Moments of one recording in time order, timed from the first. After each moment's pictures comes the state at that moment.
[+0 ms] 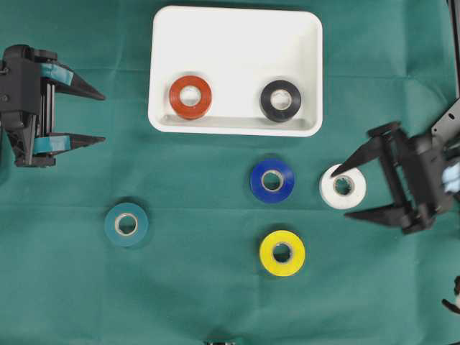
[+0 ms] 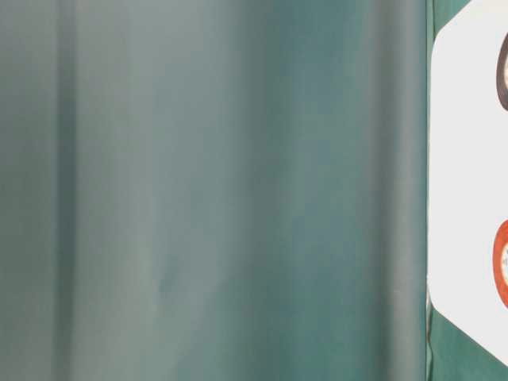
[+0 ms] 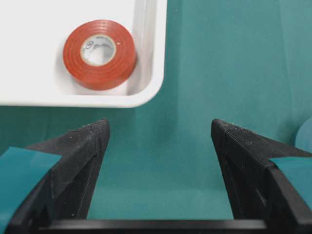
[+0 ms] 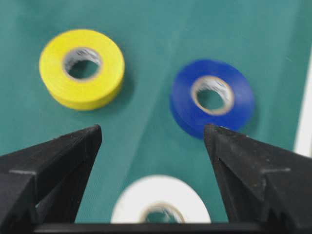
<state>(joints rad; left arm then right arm) 0.07 -0.69 1.13 -0.03 0.10 0.13 0.29 -0.55 1.18 -0.27 -0.07 0.34</state>
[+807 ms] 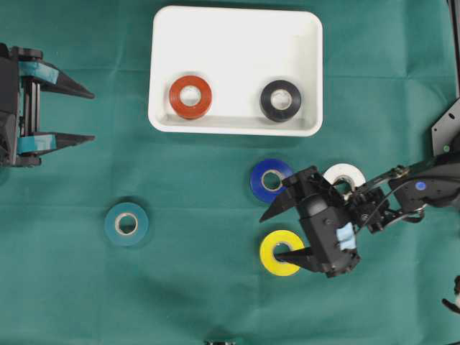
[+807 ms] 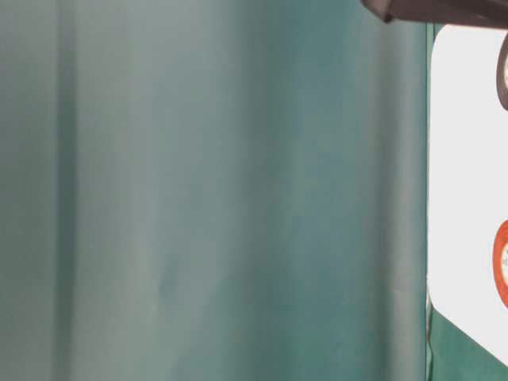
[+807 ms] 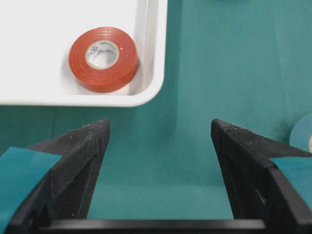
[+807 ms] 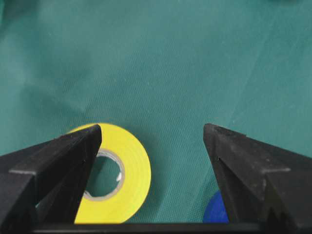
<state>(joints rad) 0.07 -0.79 1.18 -0.02 0.10 0.13 0.35 -0.06 0.81 -0.30 -0.08 0.33</state>
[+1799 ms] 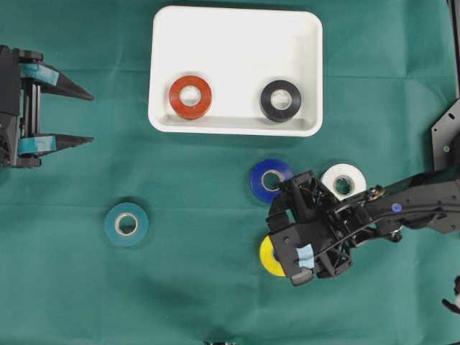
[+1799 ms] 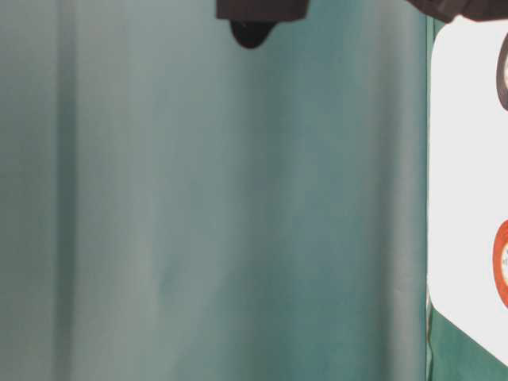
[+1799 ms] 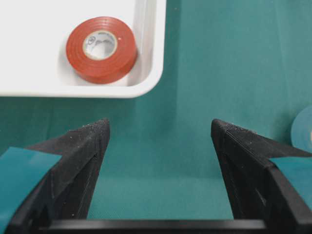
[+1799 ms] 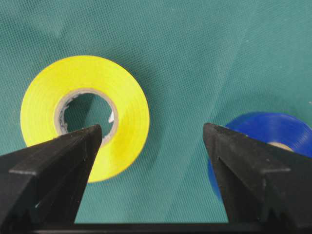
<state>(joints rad) 0.07 -0.79 1.19 -0.03 0.11 0.13 0.40 0.03 0.67 -0.26 0.31 0.34</state>
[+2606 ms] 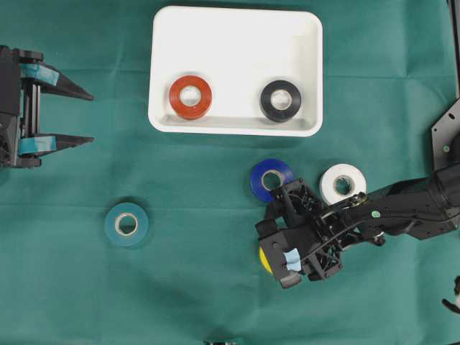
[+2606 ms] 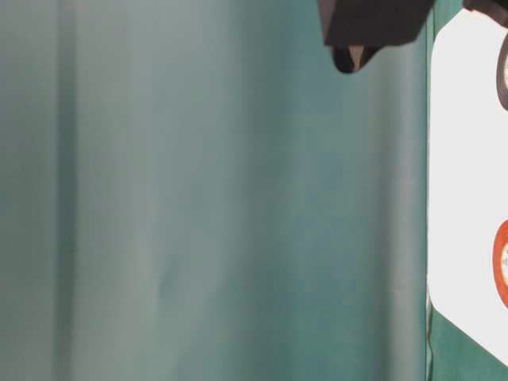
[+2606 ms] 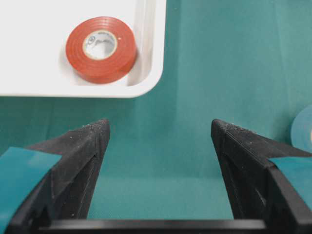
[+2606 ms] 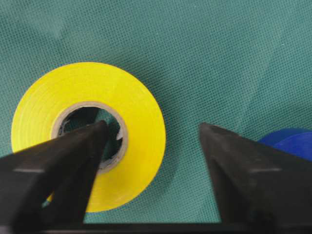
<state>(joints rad) 0.07 -0.79 1.19 -0.02 0.11 0.13 0.40 0.13 0.66 -0.25 0.25 0.34</state>
